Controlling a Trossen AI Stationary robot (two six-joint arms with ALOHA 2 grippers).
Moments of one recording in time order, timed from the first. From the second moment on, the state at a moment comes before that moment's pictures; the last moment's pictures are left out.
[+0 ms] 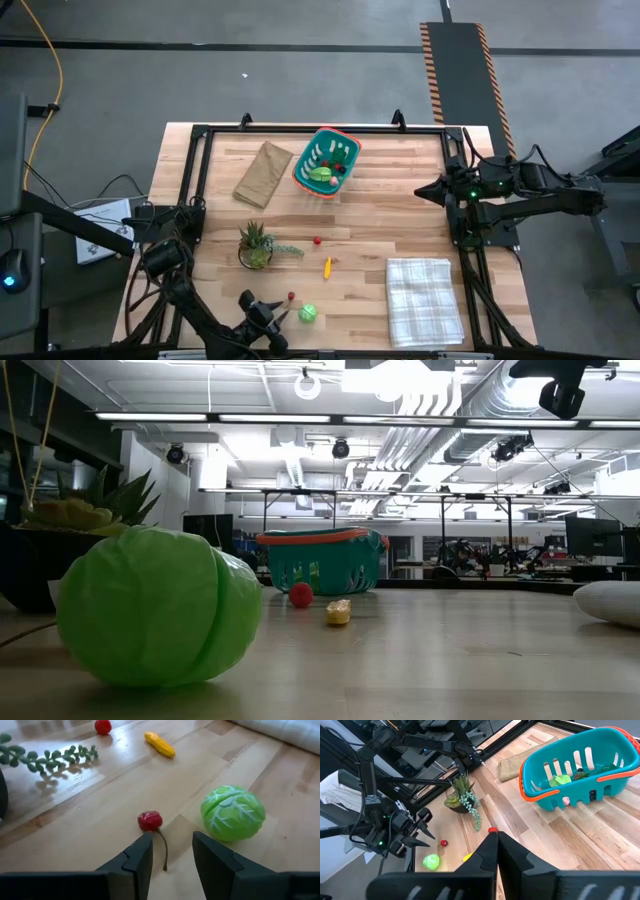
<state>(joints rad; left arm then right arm) -0.89 2.28 1.53 -0.94 -1.04 -1.84 0.03 0.50 0.79 -0.67 0.08 0.62</state>
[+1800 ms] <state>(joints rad) -0.84 2.31 1.53 -0.92 -0.96 -1.79 0.03 0.50 0.79 -0.67 0.08 0.61</state>
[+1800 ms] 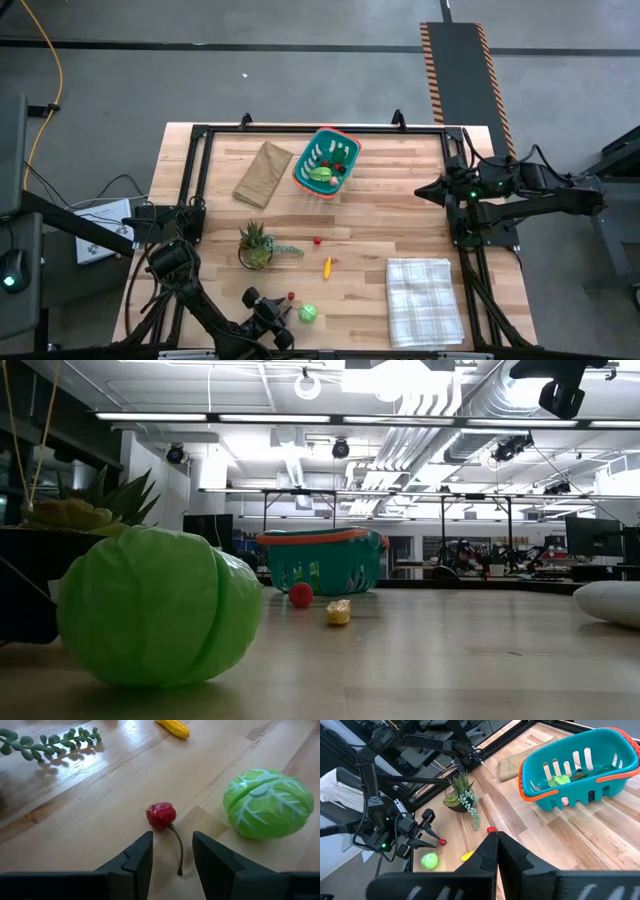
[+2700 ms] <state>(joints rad) -0.84 2.31 1.52 -0.97 -0.91 -1.84 0.03 0.50 0.79 -0.67 0.08 0.60</state>
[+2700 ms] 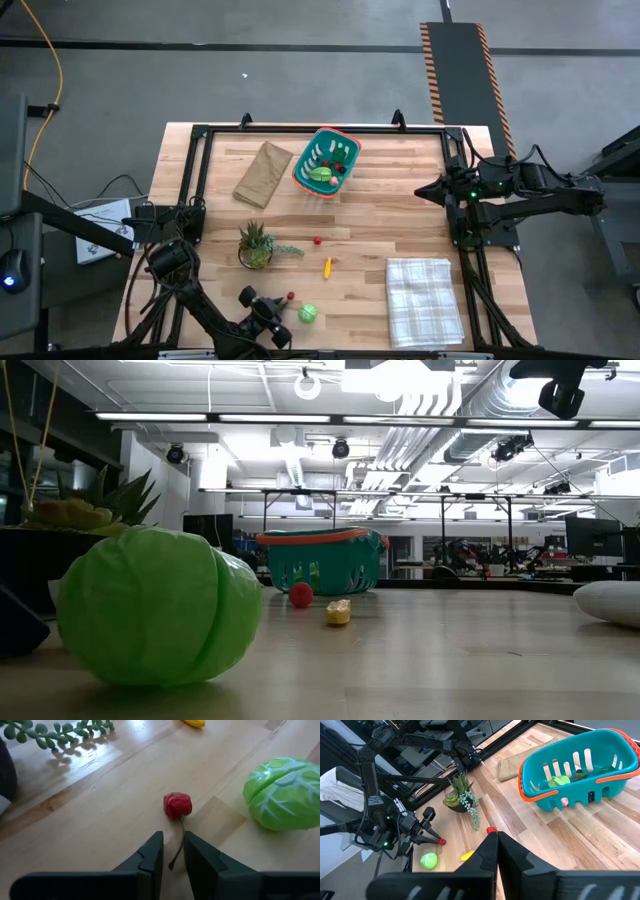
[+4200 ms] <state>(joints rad) -0.84 2.31 1.51 -0.96 -0.93 -1.81 0.03 0.50 0.79 -0.67 0.08 0.59</state>
